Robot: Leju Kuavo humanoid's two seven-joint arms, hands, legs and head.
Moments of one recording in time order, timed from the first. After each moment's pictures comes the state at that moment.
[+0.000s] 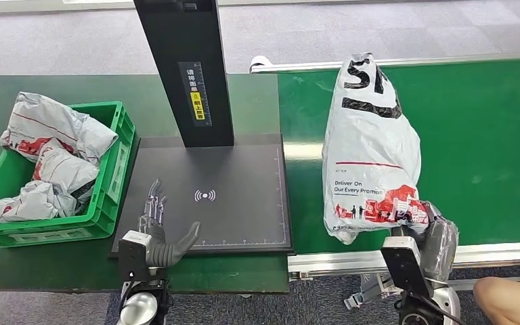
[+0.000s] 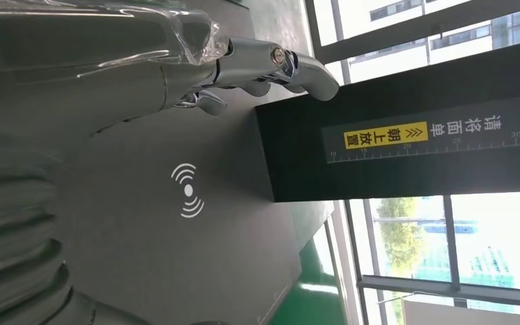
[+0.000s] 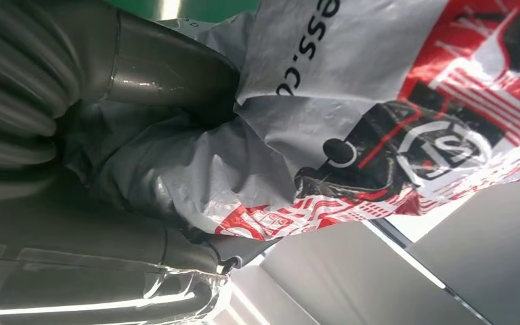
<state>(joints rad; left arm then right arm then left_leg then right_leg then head) -0.06 -0.20 -0.22 -1.30 -0.11 0.21 -0.58 0.08 0.09 -0.05 -1.65 0.72 -0.46 -0.38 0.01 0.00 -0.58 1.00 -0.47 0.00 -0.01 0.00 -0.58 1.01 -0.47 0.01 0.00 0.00</state>
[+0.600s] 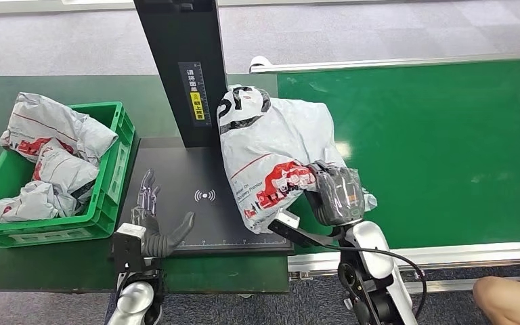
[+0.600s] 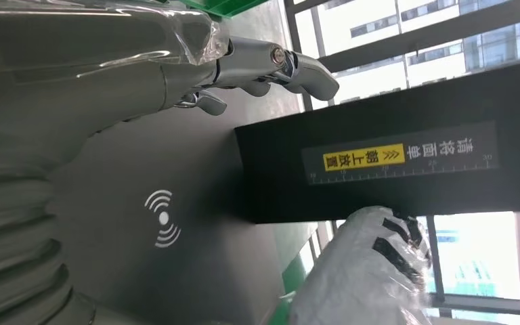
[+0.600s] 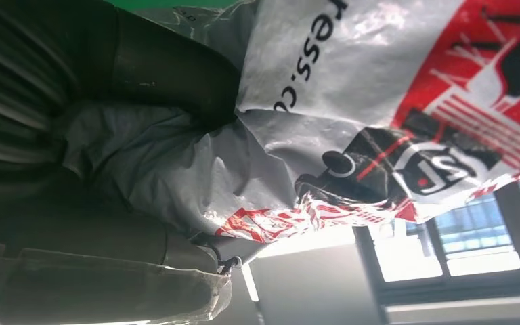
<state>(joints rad) -0.13 -0.19 -0.19 -1.26 -0.12 0.23 -0.62 -0.28 0.05 0.34 -1.32 1.26 -0.39 -0.22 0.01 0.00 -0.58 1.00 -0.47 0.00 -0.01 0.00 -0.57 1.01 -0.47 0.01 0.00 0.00</state>
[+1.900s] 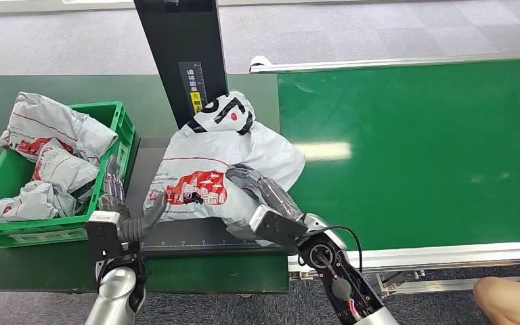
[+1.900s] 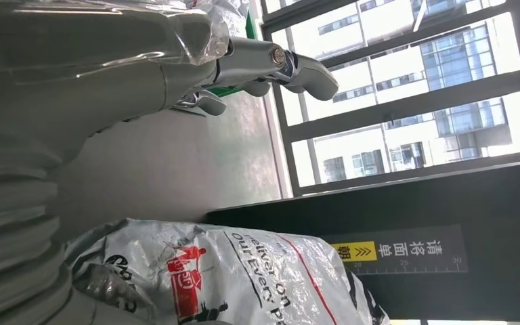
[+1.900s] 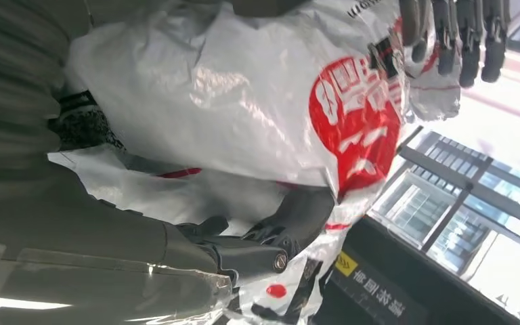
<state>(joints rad) -0.17 -0.17 -0.08 -1.29 -0.14 0.29 -0.63 -0.41 0.11 0.51 -1.10 0.45 0.08 -0.48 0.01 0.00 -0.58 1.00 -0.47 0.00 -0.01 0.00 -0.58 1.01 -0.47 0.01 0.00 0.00</state>
